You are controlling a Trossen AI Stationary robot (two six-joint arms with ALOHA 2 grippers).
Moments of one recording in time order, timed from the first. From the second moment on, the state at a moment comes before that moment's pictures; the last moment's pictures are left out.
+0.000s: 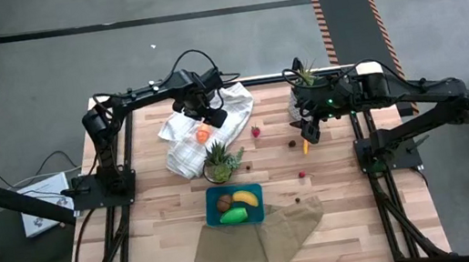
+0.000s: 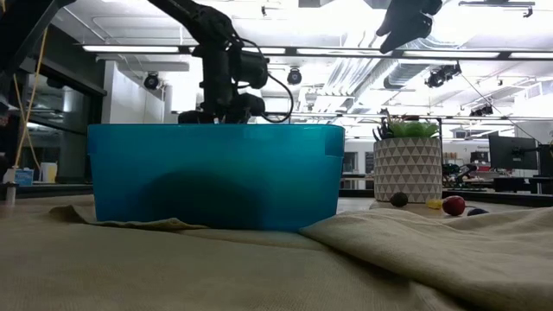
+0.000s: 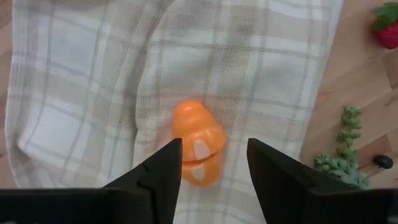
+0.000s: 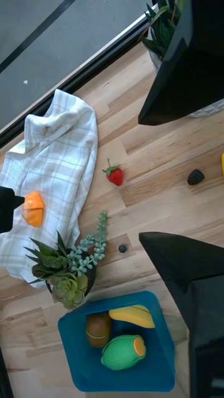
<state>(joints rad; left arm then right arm) 0.64 1.92 1.55 -1.10 0.04 -0.47 -0.12 1.11 1.23 -0.91 0.18 0.21</state>
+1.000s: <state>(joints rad) 0.64 2.01 1.54 -1.12 0.03 -0.56 -0.12 1.11 1.23 -0.91 0.18 0.21</state>
